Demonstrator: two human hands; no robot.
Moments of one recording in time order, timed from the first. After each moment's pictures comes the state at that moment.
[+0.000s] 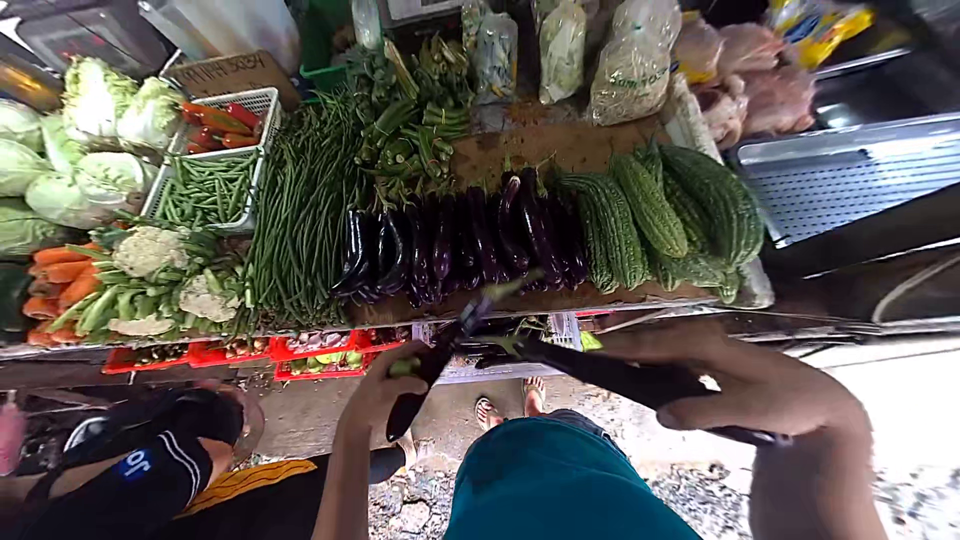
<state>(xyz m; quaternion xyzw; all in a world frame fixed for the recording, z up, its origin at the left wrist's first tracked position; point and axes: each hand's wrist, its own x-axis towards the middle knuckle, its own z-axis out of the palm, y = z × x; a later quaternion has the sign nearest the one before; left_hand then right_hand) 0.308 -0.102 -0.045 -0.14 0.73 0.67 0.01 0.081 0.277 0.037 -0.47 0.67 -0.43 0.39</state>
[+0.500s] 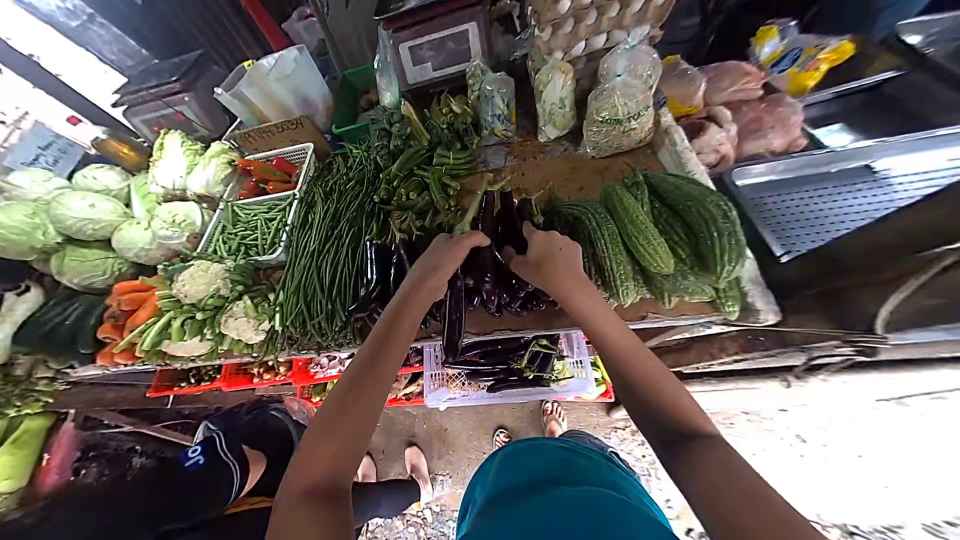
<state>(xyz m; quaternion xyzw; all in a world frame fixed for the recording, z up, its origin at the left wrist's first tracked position) 0.104 -0.064 0.064 -0.32 0.75 0.57 0.05 0.017 0.086 0.013 -0.22 0.94 -0.20 0.14</state>
